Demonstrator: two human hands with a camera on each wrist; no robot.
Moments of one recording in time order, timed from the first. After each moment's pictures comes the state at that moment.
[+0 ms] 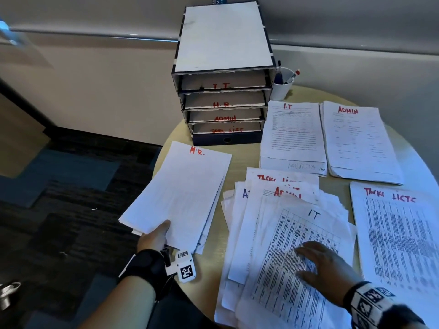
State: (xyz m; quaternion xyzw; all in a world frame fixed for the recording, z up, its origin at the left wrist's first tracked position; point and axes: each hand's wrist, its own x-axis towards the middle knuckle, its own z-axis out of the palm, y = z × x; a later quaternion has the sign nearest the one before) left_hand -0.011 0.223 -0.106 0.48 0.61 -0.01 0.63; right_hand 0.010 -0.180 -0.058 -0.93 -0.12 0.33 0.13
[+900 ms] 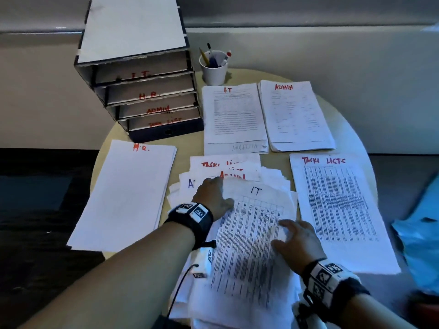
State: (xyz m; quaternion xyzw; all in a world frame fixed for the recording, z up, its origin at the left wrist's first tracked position) left_hand 0.096 -0.005 -0.063 0.94 0.00 -0.25 0.23; right_hand -0.011 -0.227 -0.068 -0.92 0.17 0.24 0.24
